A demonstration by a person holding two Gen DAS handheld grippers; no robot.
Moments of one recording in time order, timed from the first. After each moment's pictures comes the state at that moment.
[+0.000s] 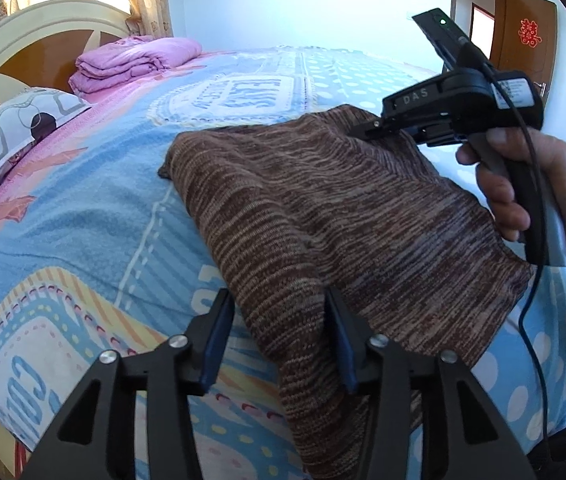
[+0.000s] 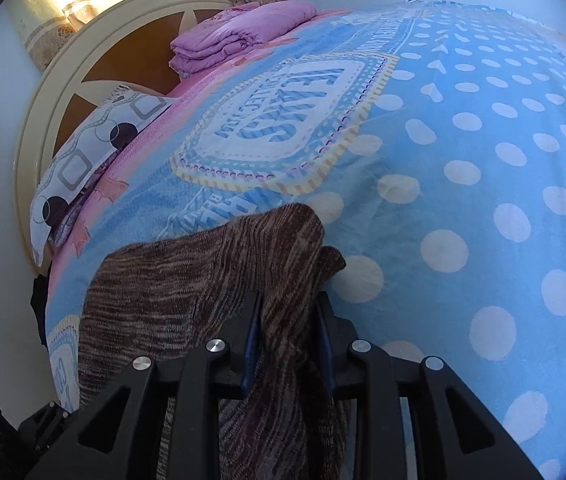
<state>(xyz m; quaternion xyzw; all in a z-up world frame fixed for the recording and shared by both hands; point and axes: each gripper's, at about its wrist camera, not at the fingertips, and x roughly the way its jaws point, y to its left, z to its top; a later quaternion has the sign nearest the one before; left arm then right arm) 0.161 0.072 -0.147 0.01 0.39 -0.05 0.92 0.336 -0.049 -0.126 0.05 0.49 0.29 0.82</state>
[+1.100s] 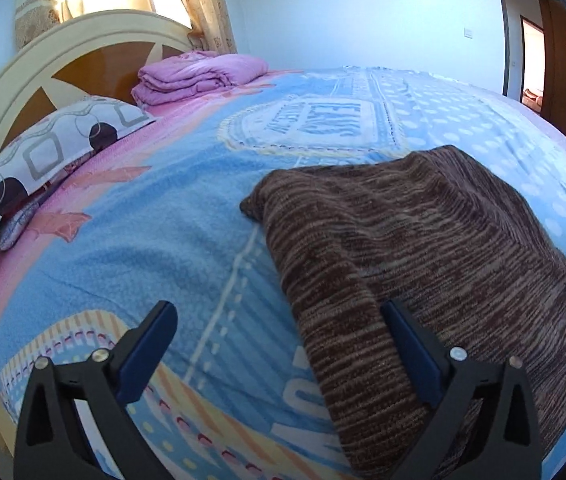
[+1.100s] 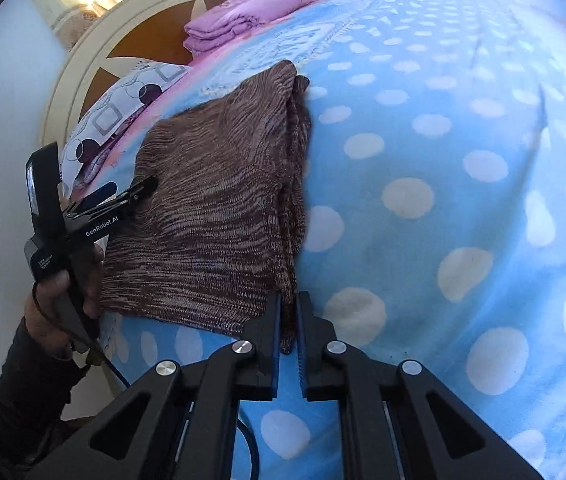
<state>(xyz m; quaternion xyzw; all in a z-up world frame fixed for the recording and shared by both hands) 0.199 0.102 -0.149 0.03 0.35 0.08 0.93 0.166 -0.147 -0.139 0.06 0.50 0.29 0.81</state>
